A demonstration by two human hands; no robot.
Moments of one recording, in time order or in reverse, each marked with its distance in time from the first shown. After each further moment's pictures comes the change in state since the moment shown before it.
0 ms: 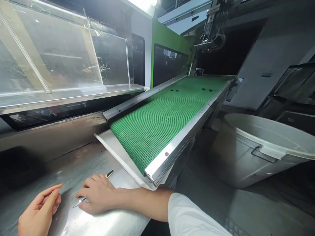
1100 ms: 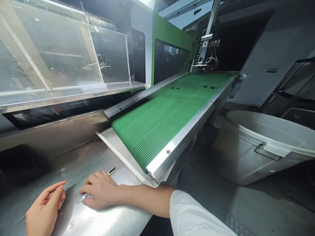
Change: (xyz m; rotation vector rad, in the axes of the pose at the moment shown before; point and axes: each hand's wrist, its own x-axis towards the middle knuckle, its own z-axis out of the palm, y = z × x) left_hand 0.004 -0.007 0.002 -0.061 -0.028 0.023; right_hand 0.000 -0.001 -0.004 0.019 -0.004 0.000
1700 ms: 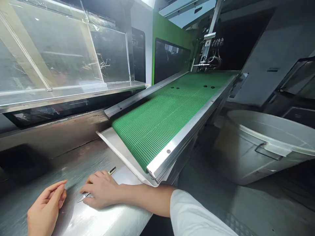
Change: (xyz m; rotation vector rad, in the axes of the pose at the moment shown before) left_hand 0.000 -0.001 -0.001 0.024 0.007 0.001; right_hand 0.000 0.000 0.001 0.040 0.001 0.013
